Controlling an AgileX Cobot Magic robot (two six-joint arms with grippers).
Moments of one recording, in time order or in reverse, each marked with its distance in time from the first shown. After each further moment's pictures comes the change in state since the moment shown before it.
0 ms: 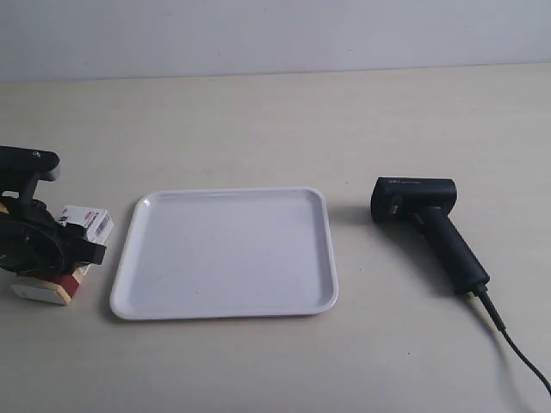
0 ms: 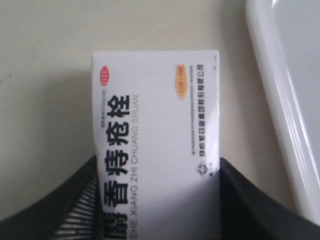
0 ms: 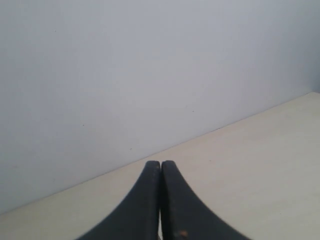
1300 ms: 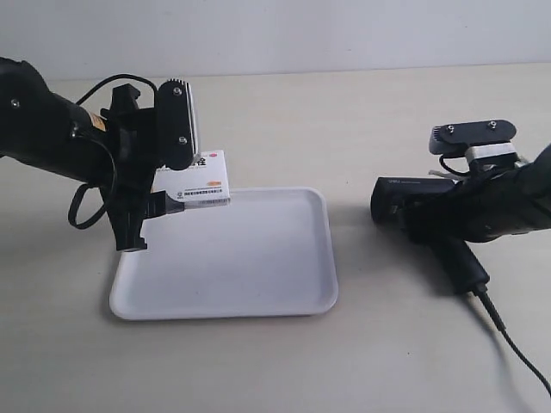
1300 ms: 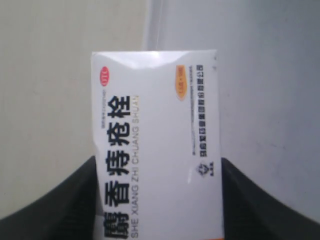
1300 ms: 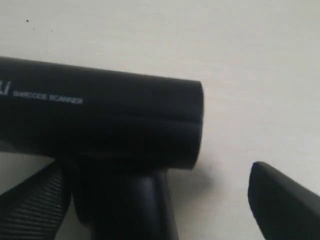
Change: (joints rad) left arm -0.295 -0.056 -0.330 0.004 0.270 0.993; right arm 0.367 1.746 -0.534 0.423 -0.236 -0.658
